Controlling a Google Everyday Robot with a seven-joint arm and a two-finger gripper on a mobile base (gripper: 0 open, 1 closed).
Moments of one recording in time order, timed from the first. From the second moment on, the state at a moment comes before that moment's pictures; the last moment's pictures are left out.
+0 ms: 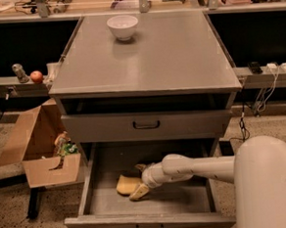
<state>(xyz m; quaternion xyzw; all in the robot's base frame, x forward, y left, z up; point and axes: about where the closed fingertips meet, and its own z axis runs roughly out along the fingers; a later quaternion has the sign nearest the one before) 0.591 0.032 0.338 -0.57 0.73 0.20 0.32</state>
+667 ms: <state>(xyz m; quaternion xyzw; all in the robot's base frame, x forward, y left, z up) 0.586 0.032 0.347 -0.57 0.73 0.21 0.32</state>
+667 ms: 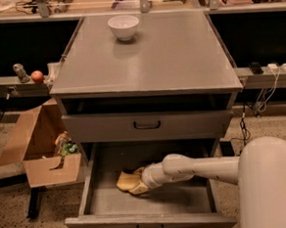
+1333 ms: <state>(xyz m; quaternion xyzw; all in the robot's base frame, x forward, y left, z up) 0.580 0.006 0.391 -0.56 0.70 0.21 0.39</state>
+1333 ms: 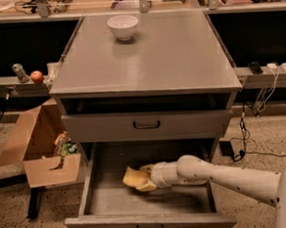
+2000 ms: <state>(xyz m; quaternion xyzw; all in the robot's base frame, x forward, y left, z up) 0.579 0.011 0.407 -0.58 0.69 0.22 0.38</state>
